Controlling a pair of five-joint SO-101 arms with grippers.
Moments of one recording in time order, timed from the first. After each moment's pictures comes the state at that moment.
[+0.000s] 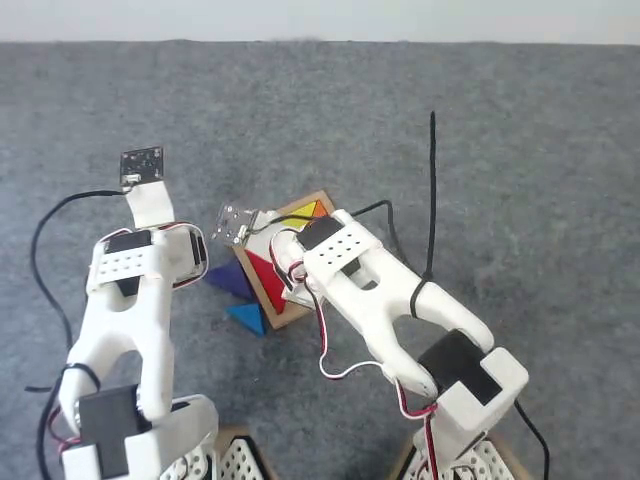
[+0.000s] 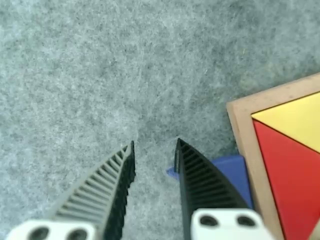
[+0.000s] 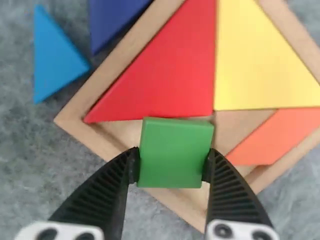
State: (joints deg) left arm -18.8 -12.3 49.2 46.6 4.1; right arm -43.6 9.5 18.3 58.2 34.1
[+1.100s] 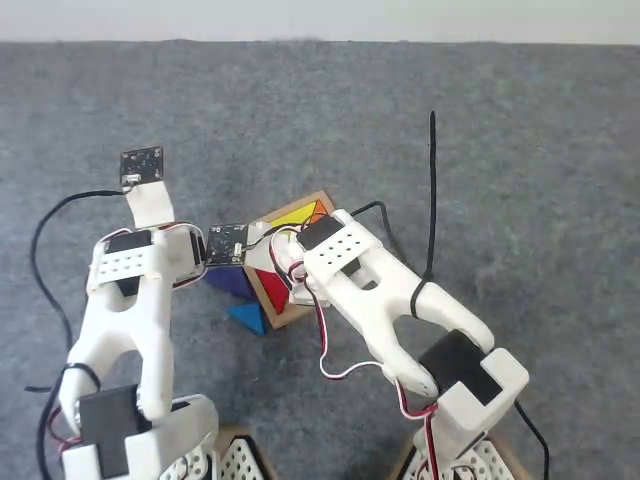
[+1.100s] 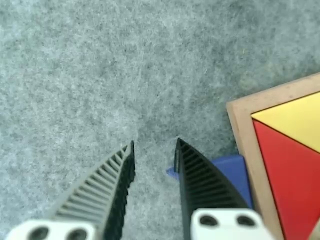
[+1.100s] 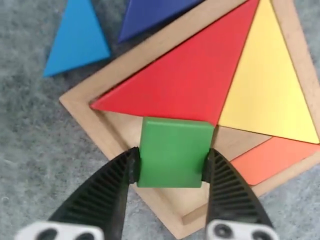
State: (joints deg) left arm -18.8 -12.3 49.2 46.6 4.1; right arm -43.5 9.5 18.3 57.8 47.2
